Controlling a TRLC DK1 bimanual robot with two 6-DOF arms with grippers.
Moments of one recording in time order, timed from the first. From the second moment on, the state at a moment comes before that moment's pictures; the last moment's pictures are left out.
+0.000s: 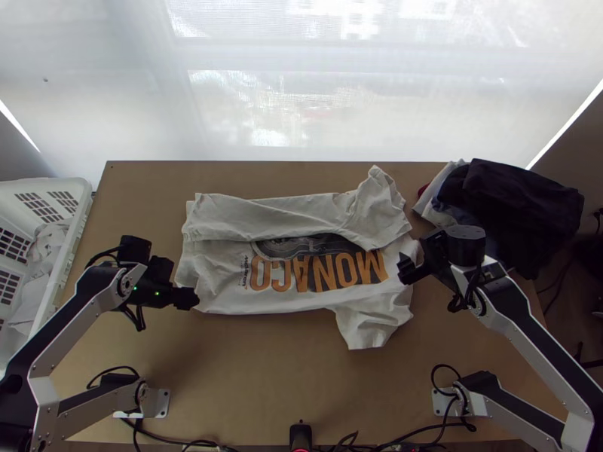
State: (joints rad) left arm -0.04 1.22 0.73 -0.78 0.33 0.06; right arm 0.32 1.07 0.74 -0.35 0.07 -0.26
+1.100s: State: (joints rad) left arm -0.09 1.27 0.77 -0.78 0.37 0.12; right arm 0.28 1.05 0.75 -0.40 0.07 -0.27
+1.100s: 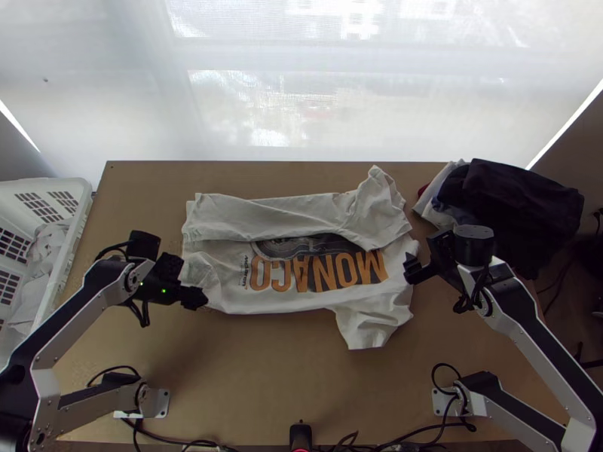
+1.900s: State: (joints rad) left arm 0.02 1.38 0.91 -0.56 0.37 0.00; right arm 0.27 1.02 0.76 -0.43 0.07 -0.27
